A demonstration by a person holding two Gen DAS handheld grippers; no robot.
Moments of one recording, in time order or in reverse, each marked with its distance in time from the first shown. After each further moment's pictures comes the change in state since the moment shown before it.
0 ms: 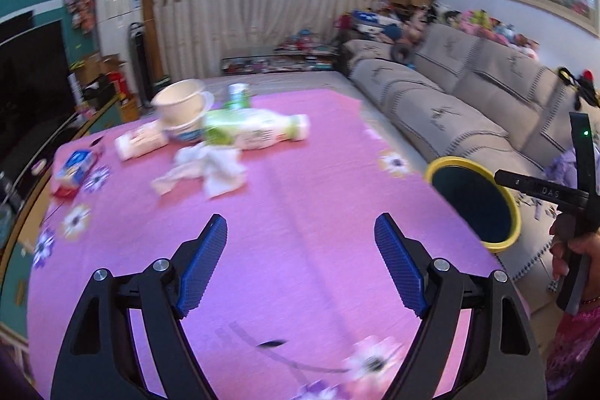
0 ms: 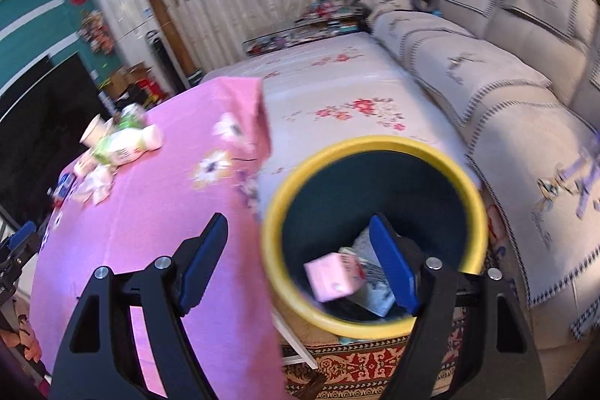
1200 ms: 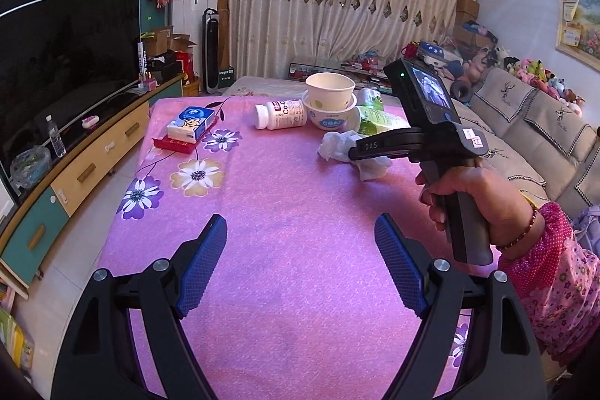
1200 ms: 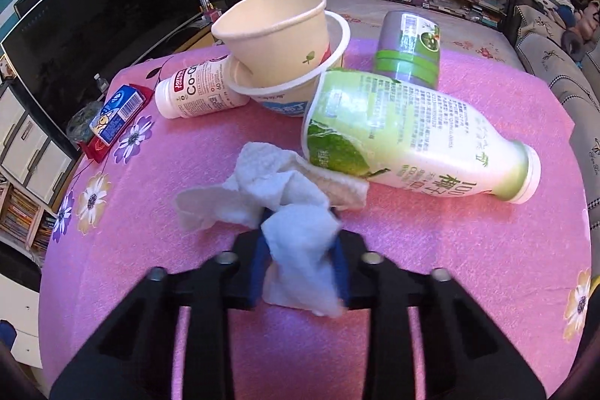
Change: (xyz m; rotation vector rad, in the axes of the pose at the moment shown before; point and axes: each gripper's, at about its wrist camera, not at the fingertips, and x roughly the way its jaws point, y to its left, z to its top) left arm -0.053 0.136 -0.048 -0.190 -0.060 0.139; right arm 0.197 0.338 0.036 -0.358 0.277 0.195
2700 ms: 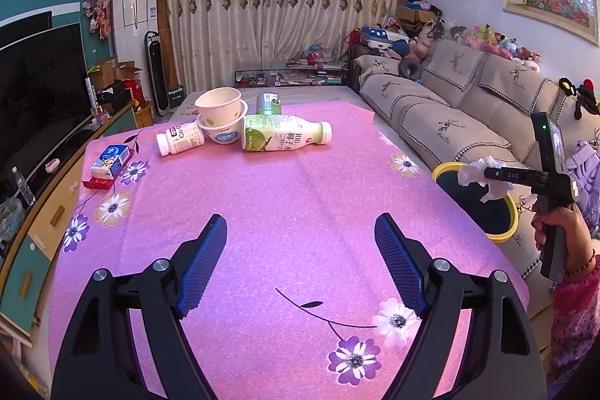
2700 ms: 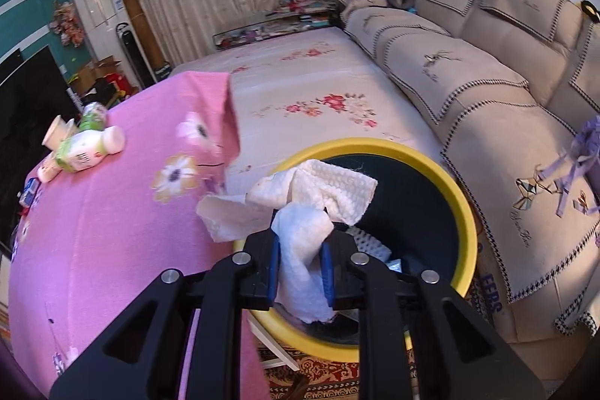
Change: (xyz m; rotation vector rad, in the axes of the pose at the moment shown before) left arm -0.020 -0.137 0.004 0.182 -0.001 -0.128; right arm -0.201 -0.270 -0.191 0.434 -0.230 -0.346
